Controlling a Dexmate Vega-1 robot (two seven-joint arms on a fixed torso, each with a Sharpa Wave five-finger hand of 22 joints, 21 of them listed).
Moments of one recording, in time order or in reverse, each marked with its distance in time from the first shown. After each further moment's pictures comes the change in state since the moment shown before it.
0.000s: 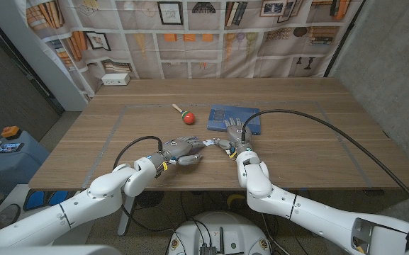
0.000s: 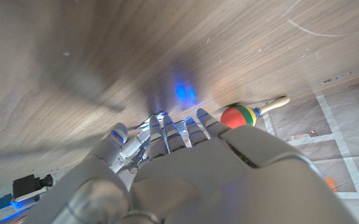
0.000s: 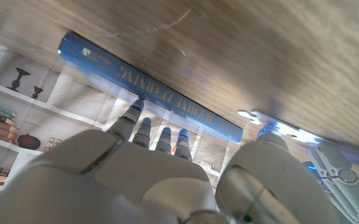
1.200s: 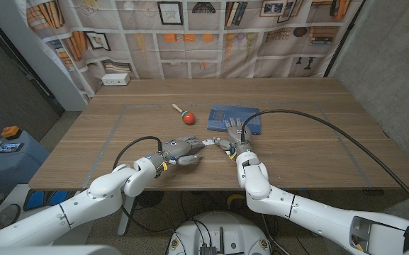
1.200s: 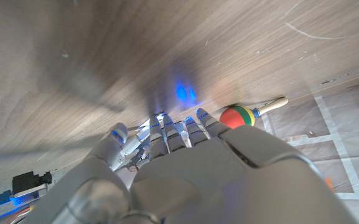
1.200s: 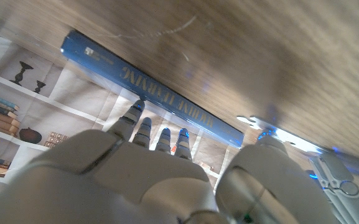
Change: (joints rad) left arm 0.002 0.000 0.000 0.002 -0.004 0.004 0.005; left_hand 0.000 0.000 0.000 0.000 0.000 0.000 0.000 0.000 0.000 0.005 0.005 0.000 0.000 0.005 -0.006 0.000 0.000 0.000 0.000 0.000 0.000; right arm 0.021 0.000 -0.036 0.028 -0.007 -0.023 -0.014; right_hand 0.018 0.002 0.000 -0.016 0.007 0.000 0.000 0.007 0.000 -0.011 0.011 0.000 0.000 0.004 -0.004 0.004 -0.009 0.005 -0.005 0.000 0.000
